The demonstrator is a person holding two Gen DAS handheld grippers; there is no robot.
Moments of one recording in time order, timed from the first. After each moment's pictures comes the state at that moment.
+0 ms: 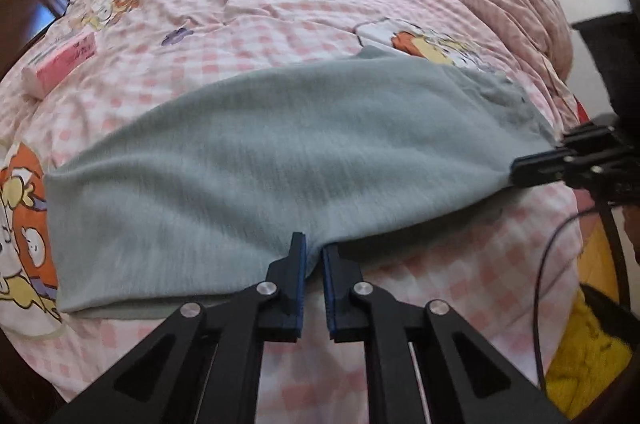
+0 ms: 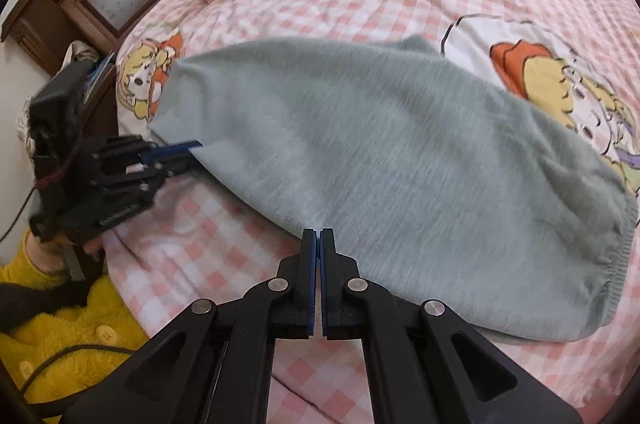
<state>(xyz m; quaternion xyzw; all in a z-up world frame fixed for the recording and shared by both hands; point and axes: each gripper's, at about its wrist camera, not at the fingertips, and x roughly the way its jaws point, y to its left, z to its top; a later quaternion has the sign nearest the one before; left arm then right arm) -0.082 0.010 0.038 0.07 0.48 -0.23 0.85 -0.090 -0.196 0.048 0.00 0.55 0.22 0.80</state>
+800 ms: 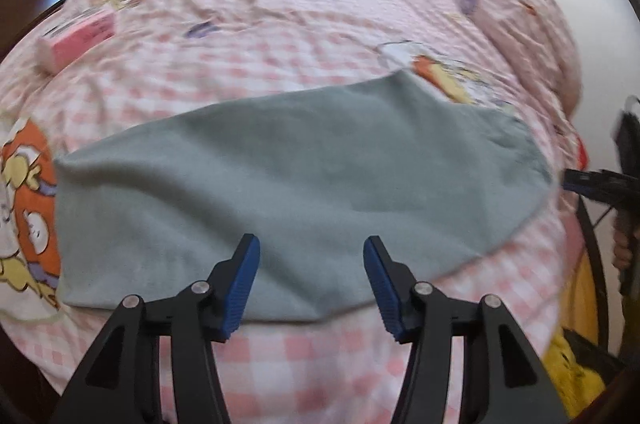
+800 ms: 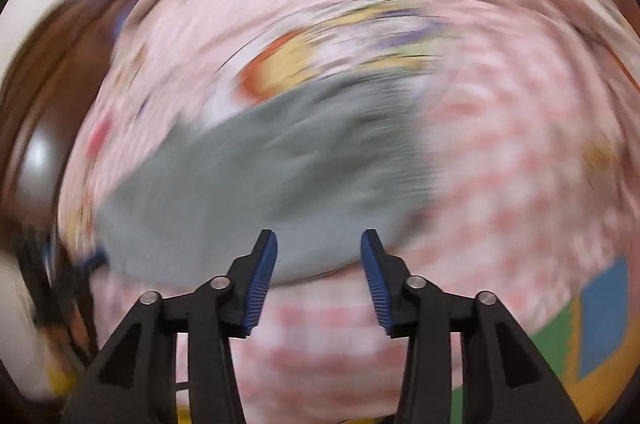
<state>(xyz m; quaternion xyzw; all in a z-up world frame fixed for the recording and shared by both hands) -0.059 0.029 0.045 0.01 0.49 -0.20 0.85 -0.150 -0.408 0.046 0.26 0.48 -0.04 0.84</state>
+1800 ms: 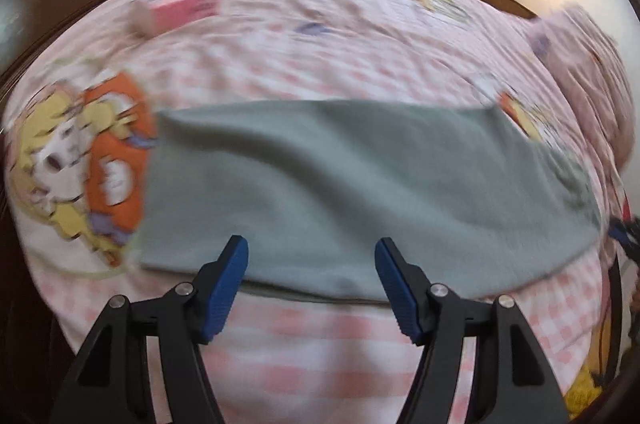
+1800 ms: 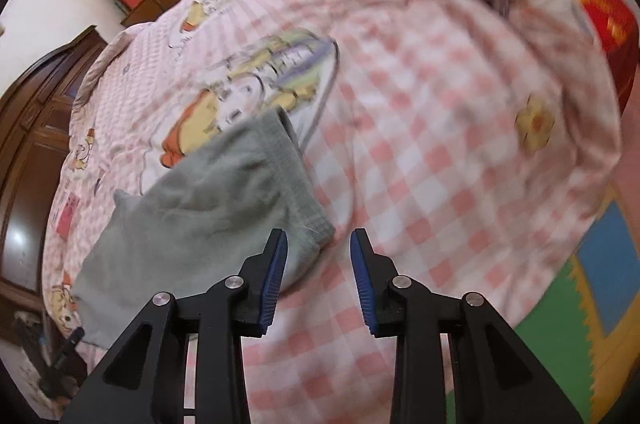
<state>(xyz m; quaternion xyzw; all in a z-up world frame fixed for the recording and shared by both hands) -0.064 0.105 0.041 -0.04 0.48 -0.07 0.88 -0.164 -0.434 0.043 0.28 0.43 -0.14 0.85</state>
